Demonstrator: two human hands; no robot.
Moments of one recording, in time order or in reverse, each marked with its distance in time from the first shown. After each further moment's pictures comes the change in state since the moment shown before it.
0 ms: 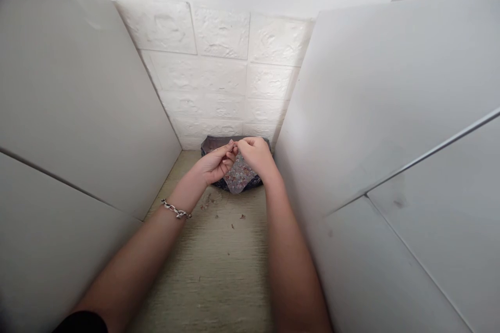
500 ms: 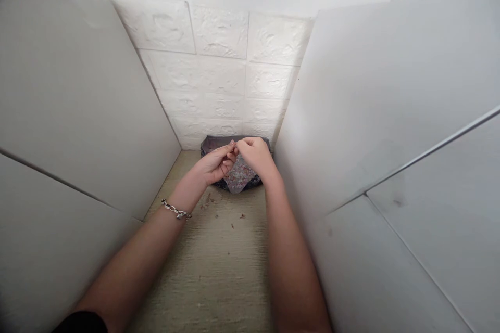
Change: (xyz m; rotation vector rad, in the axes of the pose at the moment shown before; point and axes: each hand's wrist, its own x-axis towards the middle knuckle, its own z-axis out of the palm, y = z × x) left_hand 0.000 -0.001 0.002 0.036 -0.007 -0.008; right_hand 0.001 0.002 0.000 -0.009 -0.013 -0.012
